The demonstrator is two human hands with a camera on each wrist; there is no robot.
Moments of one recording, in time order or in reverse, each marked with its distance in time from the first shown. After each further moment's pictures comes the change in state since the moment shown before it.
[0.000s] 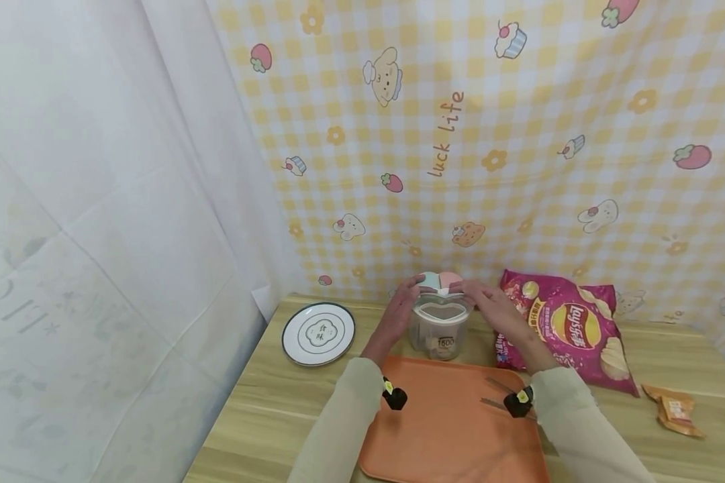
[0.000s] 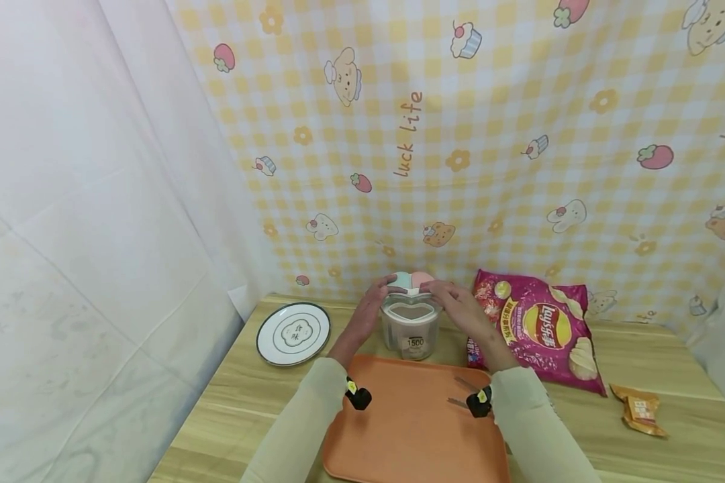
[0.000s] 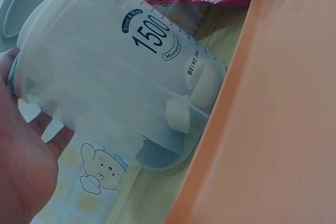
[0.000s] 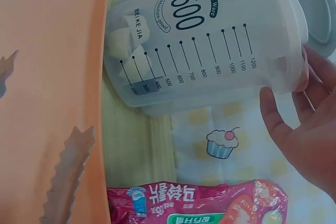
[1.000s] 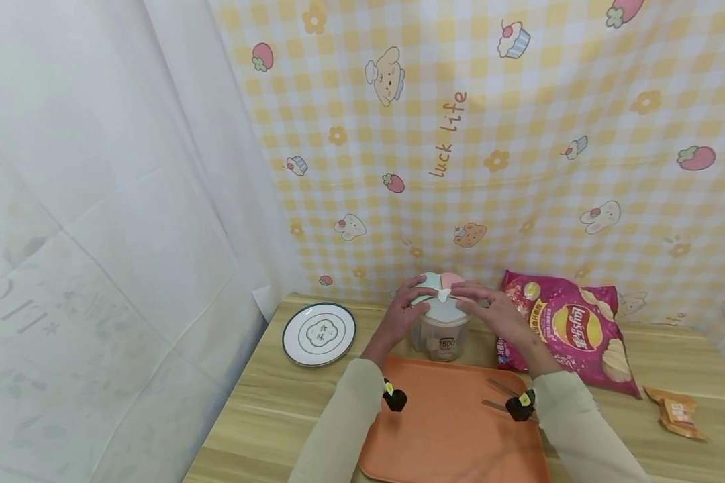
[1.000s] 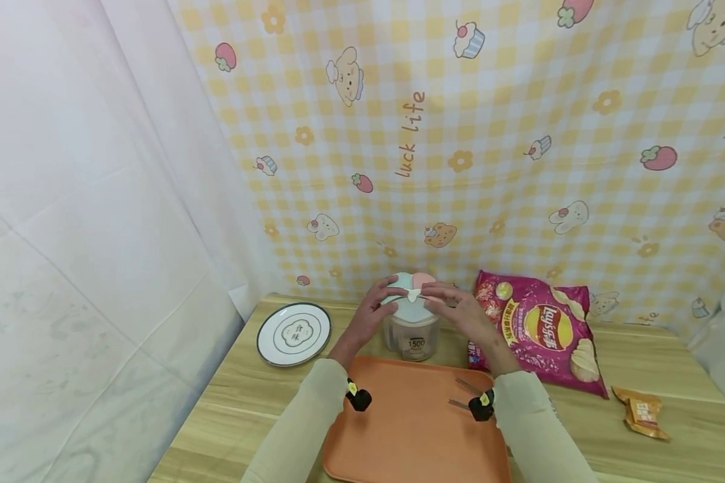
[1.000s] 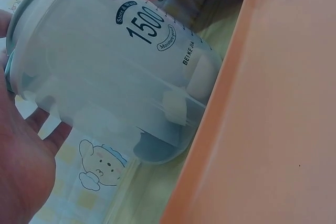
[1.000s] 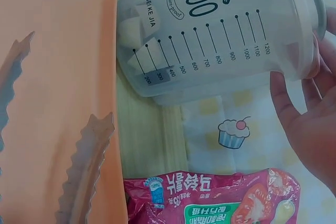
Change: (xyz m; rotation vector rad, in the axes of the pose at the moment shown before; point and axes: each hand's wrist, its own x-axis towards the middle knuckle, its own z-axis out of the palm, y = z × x) left_hand -0.004 -0.003 -0.003 -0.017 -0.053 0.051; right_hand -0.003 0.011 0.001 0.000 -0.017 -0.080
